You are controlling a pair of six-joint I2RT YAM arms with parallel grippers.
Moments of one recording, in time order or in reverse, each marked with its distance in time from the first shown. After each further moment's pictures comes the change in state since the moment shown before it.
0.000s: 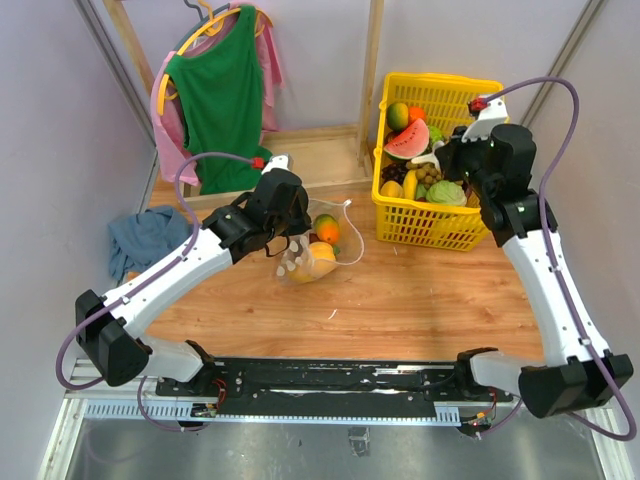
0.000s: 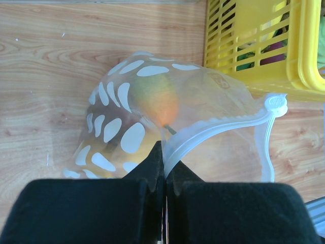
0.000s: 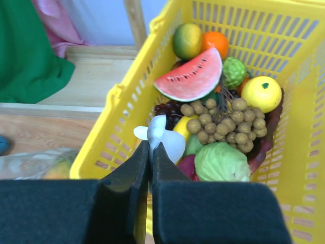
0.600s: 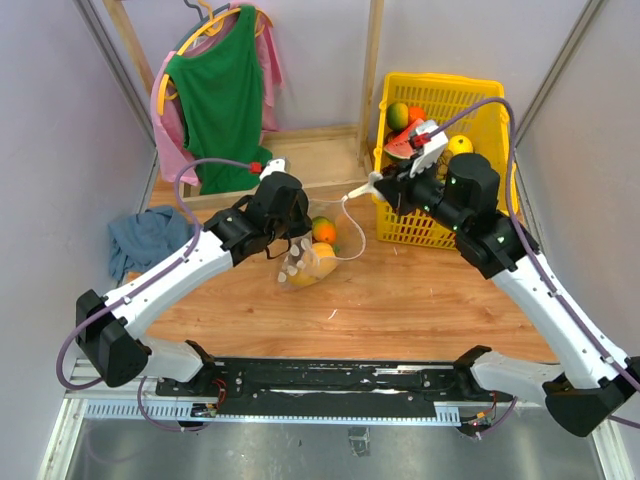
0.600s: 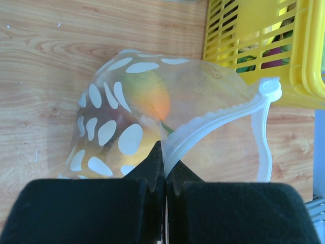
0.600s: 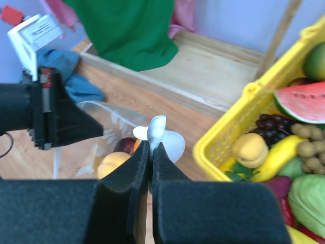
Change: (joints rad) left arm 0.000 -0.004 -0.032 0.027 -0.003 -0.069; right arm 0.364 -0.117 -0.064 0.008 -0.047 0.000
